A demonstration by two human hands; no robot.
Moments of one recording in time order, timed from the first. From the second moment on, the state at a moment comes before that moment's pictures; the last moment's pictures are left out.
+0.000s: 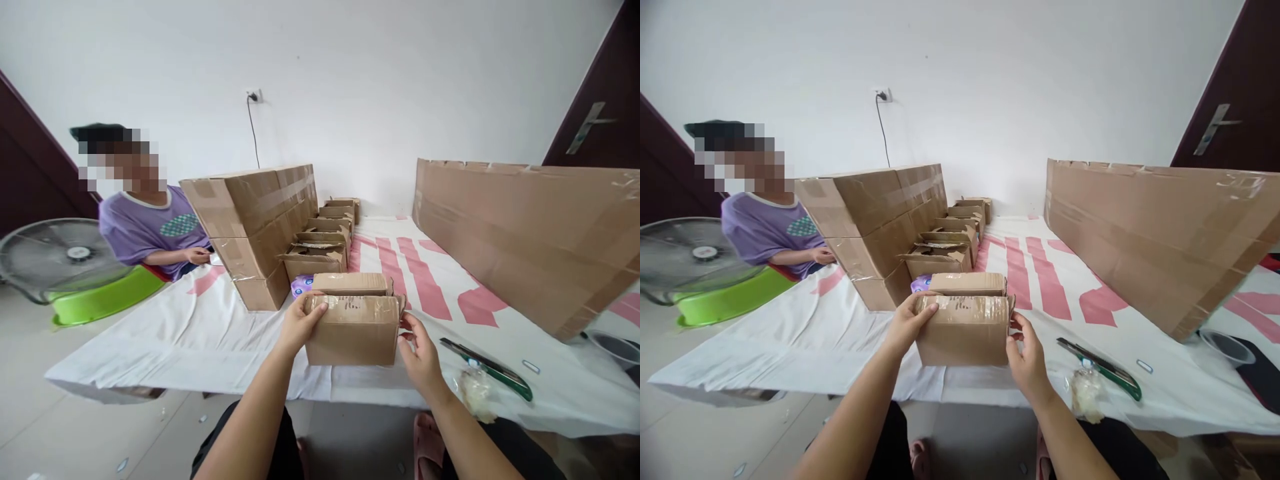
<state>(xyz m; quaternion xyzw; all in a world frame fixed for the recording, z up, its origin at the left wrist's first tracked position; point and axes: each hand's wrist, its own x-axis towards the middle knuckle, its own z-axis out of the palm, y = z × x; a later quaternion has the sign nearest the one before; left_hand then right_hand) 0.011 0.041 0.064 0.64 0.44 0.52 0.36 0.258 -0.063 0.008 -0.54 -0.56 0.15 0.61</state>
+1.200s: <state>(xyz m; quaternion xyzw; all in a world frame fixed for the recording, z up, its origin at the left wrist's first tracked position) 0.013 0.028 0.047 0.69 0.43 0.55 0.19 0.248 -0.068 0.003 -0.56 -0.60 0.04 0.57</state>
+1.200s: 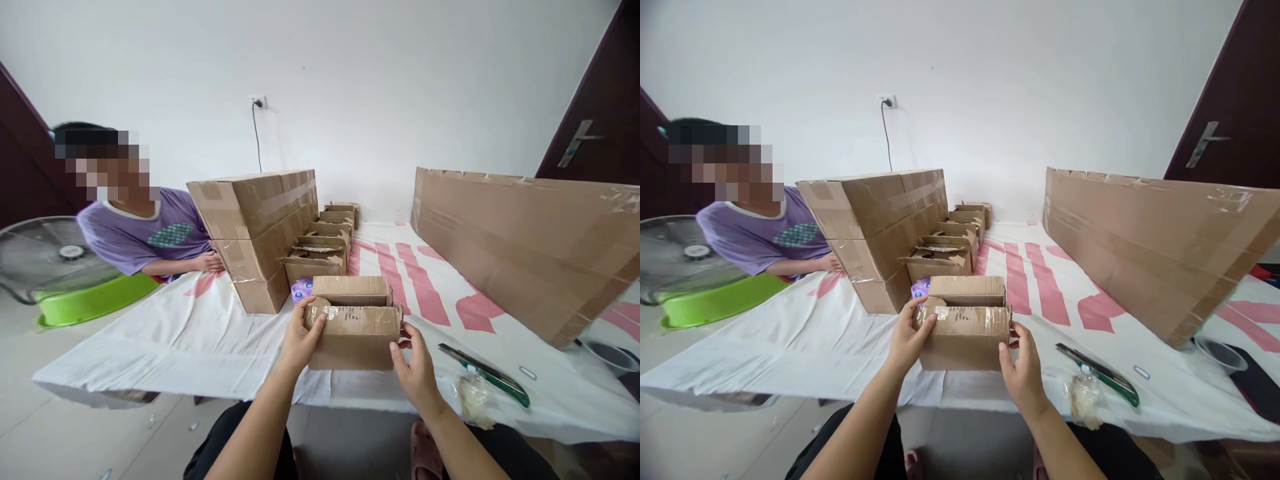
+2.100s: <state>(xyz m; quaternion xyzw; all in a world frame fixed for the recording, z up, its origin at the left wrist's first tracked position) 0.070 -0.055 0.056 0.85 0.26 0.45 0.09 0.222 -0.090 0.017 -0.47 -0.67 -0.08 0.57</state>
